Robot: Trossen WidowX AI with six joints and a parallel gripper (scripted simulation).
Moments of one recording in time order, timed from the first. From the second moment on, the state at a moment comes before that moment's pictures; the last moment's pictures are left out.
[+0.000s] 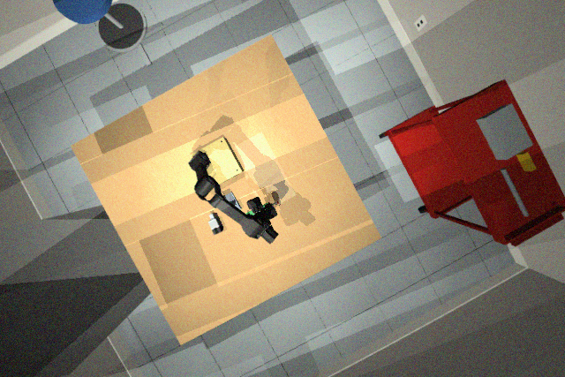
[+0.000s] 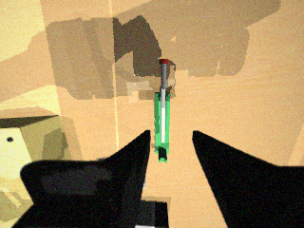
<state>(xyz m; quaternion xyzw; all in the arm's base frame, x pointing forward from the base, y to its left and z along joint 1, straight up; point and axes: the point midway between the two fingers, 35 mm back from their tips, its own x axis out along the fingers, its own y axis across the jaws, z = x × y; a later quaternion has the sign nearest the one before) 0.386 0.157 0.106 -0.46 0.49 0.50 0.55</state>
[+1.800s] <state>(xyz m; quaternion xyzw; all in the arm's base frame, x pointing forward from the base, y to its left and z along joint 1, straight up) 0.388 0.155 -0.011 -0.47 0.48 0.50 0.55</state>
